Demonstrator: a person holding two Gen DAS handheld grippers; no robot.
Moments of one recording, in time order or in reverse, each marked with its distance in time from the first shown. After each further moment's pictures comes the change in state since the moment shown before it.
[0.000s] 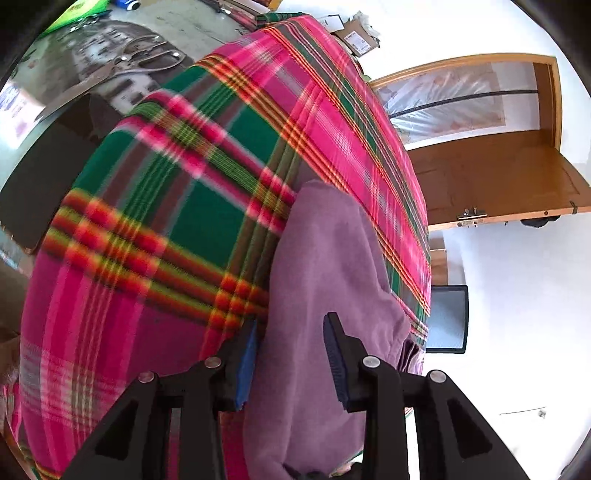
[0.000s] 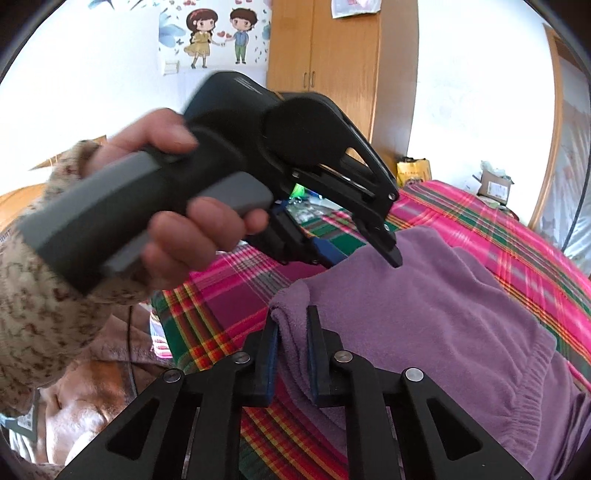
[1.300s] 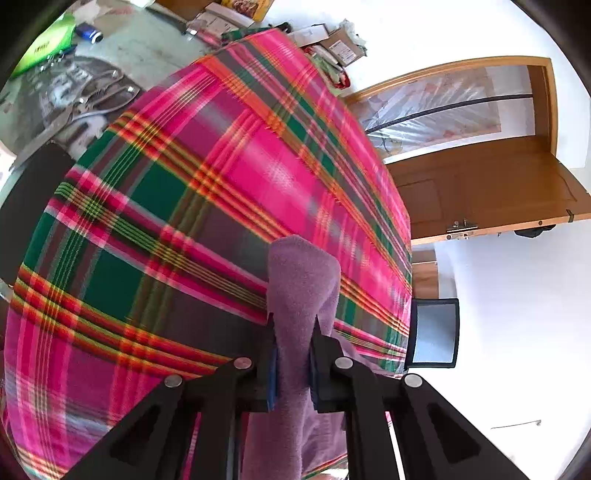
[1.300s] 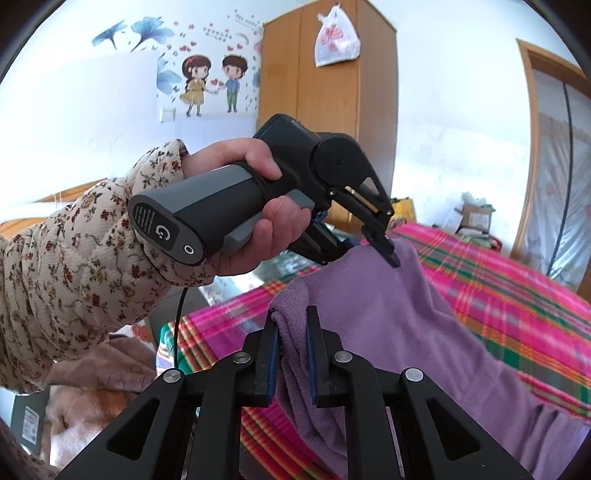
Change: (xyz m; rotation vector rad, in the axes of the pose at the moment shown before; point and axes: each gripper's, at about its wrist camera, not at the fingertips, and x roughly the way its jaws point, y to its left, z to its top) left arm 0.002 -0.086 0.017 -0.011 -0.065 -0.004; right arm -0.073 -0.020 -0.002 0.033 -0.192 -0.036
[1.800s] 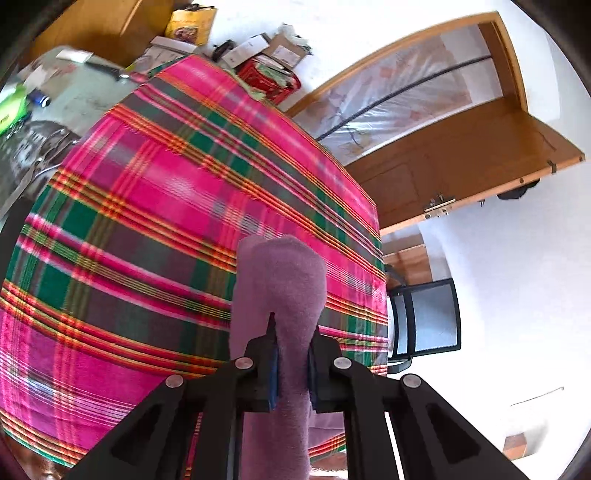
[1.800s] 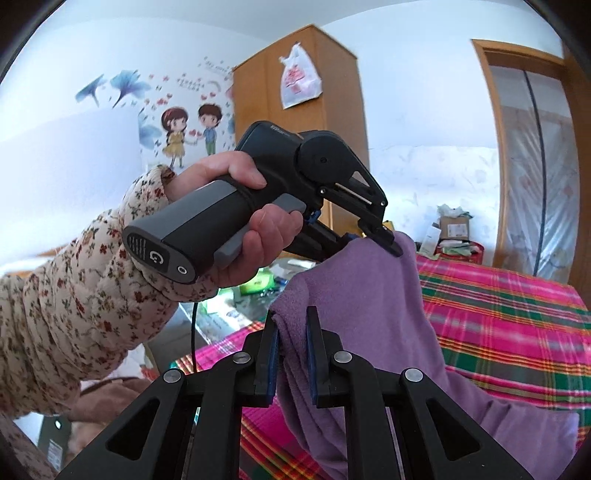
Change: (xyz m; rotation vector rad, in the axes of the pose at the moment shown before) left arm 0.002 -0.119 -0.030 0.154 -0.037 0.010; right arm -0.095 -0.051 0.025 0.128 -0.137 -0.013
